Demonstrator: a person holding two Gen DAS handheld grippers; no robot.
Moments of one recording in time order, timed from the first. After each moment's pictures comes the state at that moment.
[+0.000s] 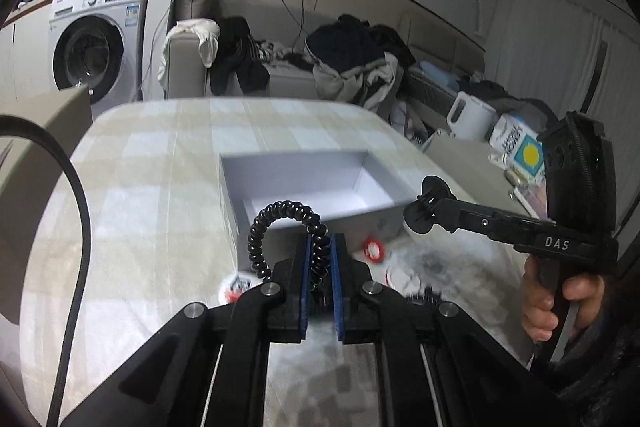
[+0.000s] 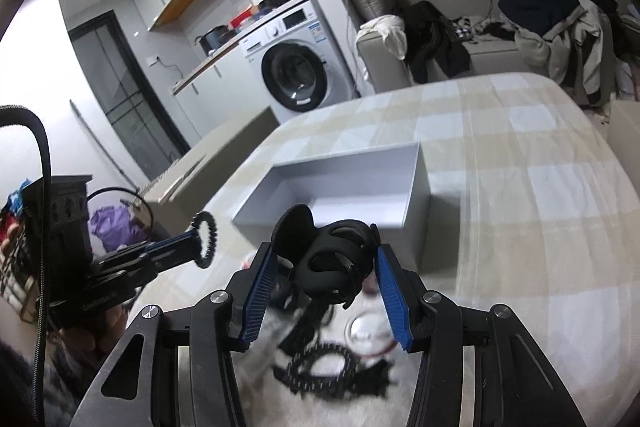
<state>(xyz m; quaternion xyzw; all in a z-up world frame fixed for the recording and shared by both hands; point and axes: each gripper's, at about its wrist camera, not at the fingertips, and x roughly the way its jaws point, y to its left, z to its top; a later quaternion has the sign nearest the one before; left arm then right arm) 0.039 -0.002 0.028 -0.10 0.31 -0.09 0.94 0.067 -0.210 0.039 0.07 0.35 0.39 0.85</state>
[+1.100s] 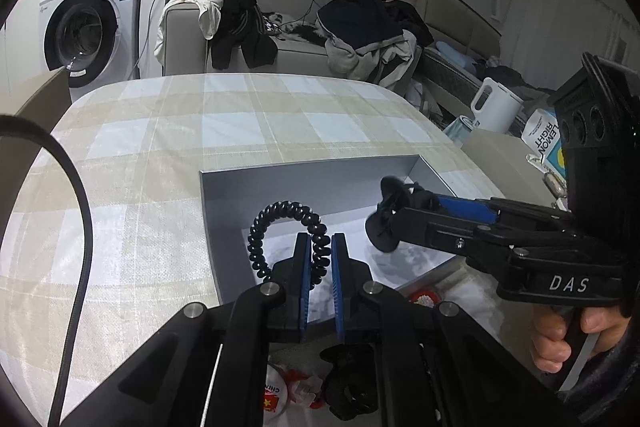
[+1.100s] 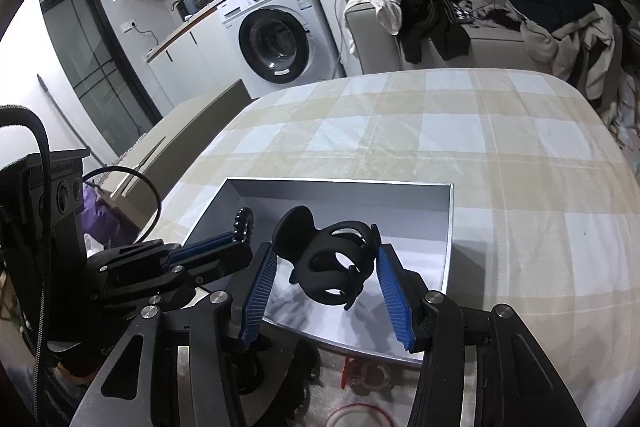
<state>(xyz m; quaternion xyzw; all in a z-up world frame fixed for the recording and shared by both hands) 0.105 0.001 0.000 -0.11 0.35 -0.08 0.92 0.127 -0.141 0.019 0.00 0.40 0.37 0.84</state>
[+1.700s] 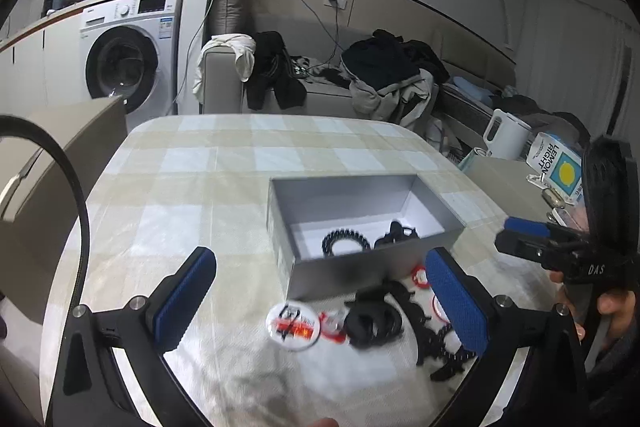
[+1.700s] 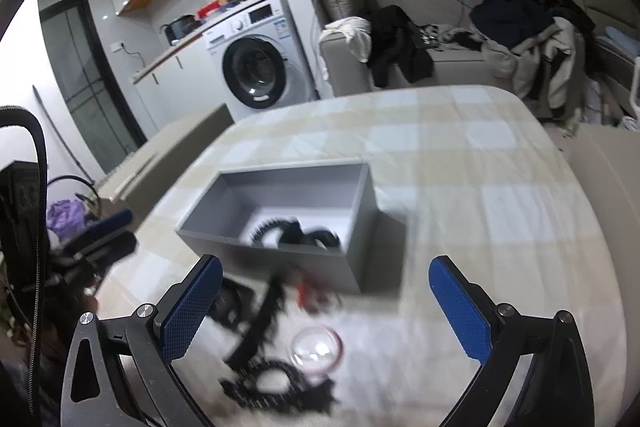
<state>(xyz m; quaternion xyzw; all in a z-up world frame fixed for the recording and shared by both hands) 0.032 0.013 0.024 -0.10 0.29 -0.03 0.95 0.069 -0.217 0.030 0.00 0.37 0.32 0.87</state>
